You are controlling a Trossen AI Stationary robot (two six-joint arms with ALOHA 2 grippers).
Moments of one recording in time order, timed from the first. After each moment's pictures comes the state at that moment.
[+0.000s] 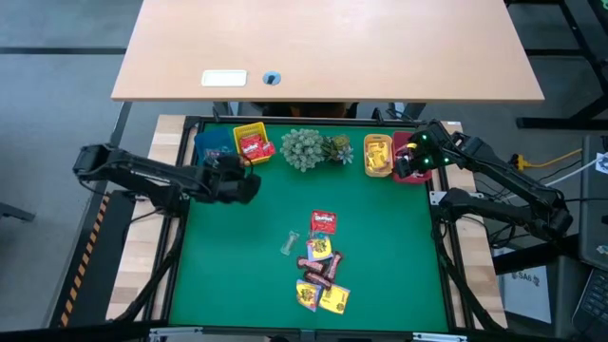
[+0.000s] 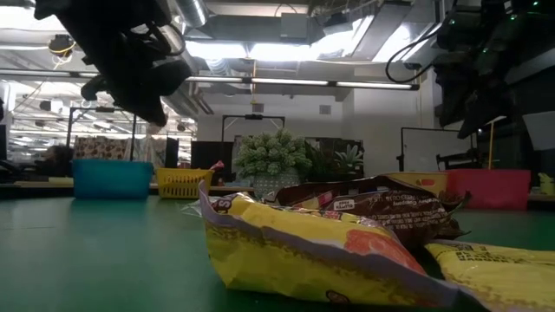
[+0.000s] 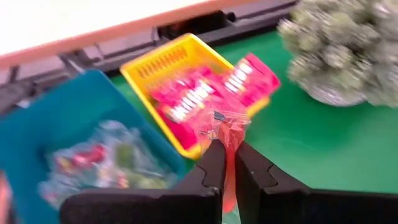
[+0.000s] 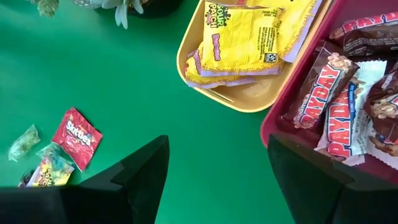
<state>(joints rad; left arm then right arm) -0.06 1.19 0.72 -0.73 -0.91 -1.11 -0.74 0.84 0.75 -0.97 -0.23 0.45</state>
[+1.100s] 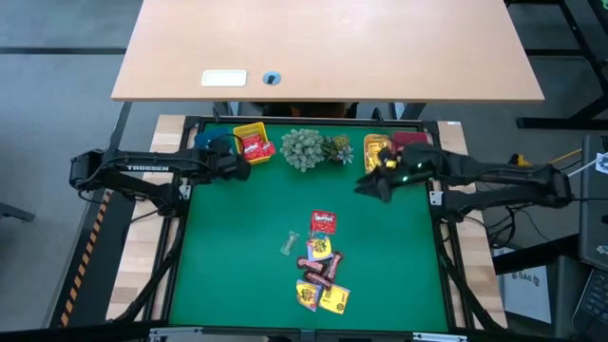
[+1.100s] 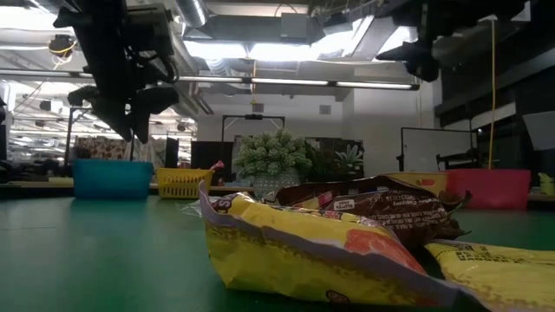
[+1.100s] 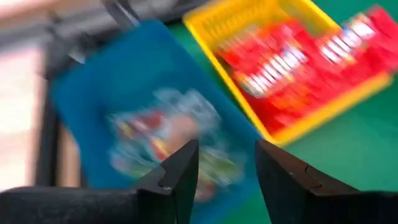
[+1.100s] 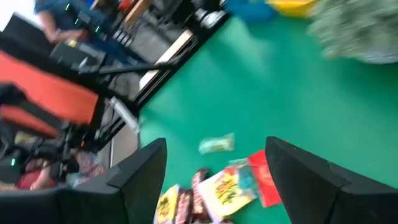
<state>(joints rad) 0.23 1.14 0.72 -0.88 -0.70 -1.02 -0.14 0.92 0.75 -0.24 -0.27 0.71</state>
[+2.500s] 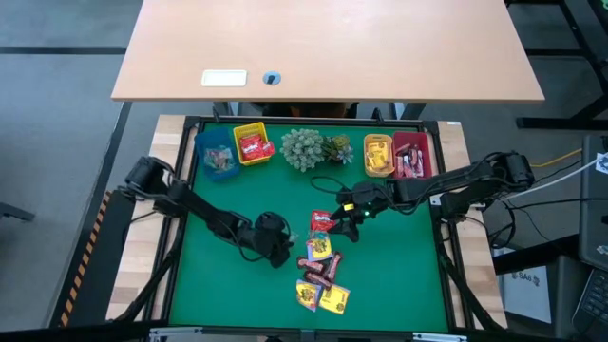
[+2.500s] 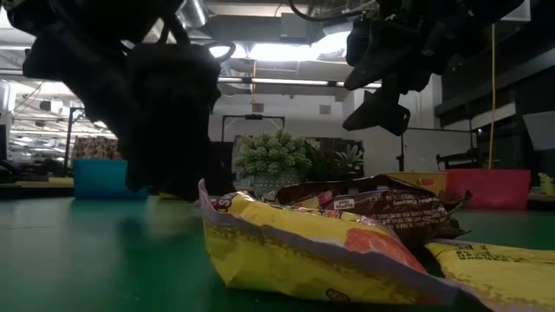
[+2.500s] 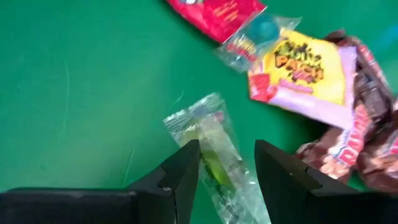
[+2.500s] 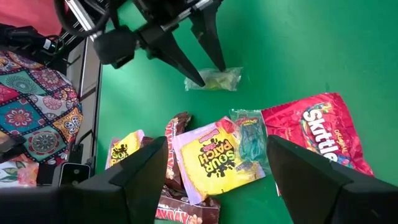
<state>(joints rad) -0.39 1.77 0.72 0.25 -0.40 -0.96 0.10 1.43 0.75 0.04 -0.22 0.60</state>
